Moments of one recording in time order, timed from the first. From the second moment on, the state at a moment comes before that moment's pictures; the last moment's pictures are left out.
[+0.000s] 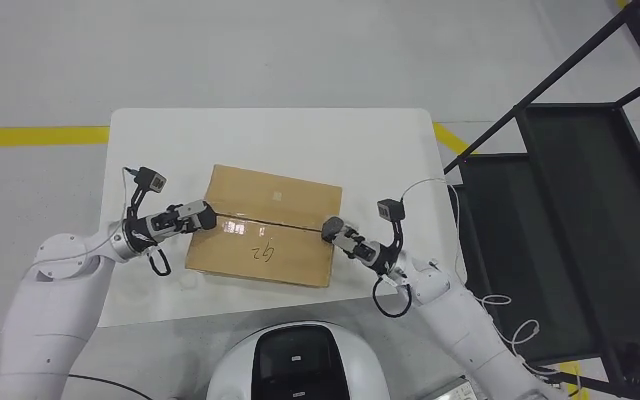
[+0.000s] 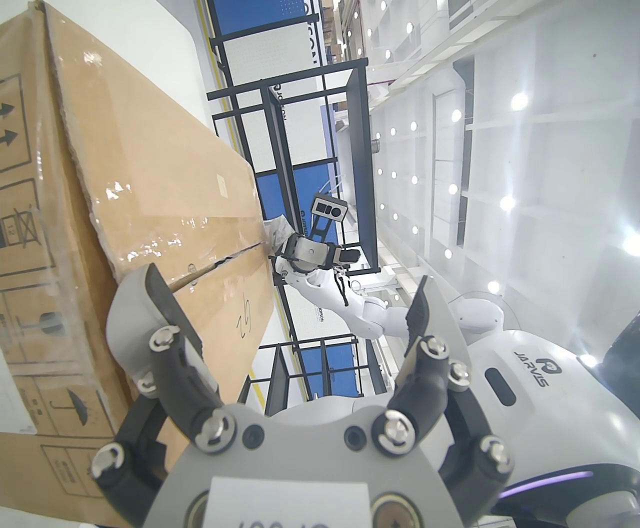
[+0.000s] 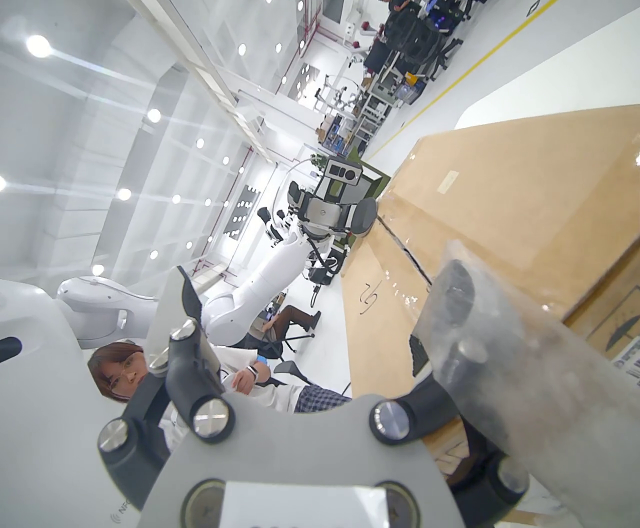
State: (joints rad) left arm 1.13 -0.98 -1.32 -1.26 -0.53 -0.44 -1.22; right arm -1.34 -1.19 1.11 -1.33 0.16 -0.94 0.55
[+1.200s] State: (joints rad) left arm 1.16 -0.96 -1.49 -1.21 -0.68 -0.46 -1.19; right arm -1.13 -1.23 0.95 -1.37 -0.01 -0.79 0.56
